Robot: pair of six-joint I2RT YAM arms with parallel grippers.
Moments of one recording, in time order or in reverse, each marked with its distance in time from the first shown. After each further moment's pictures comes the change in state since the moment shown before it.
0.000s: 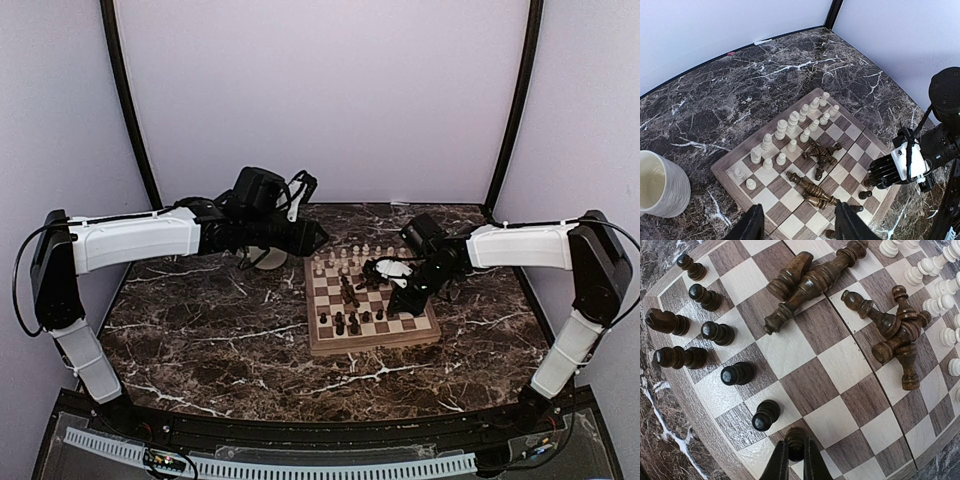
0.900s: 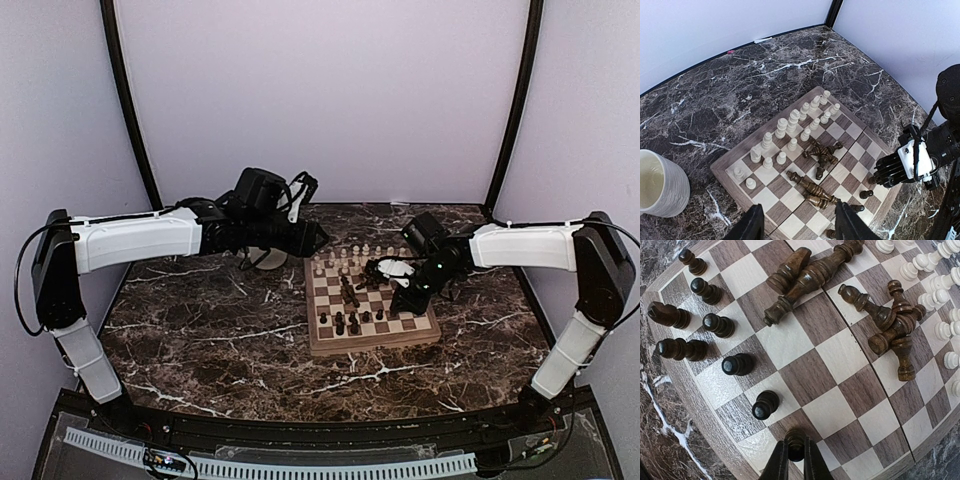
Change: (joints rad) left arm 0.000 0.007 0.002 -0.001 0.000 0.000; right arm 0.000 -0.021 0.000 -0.026 0.017 -0.007
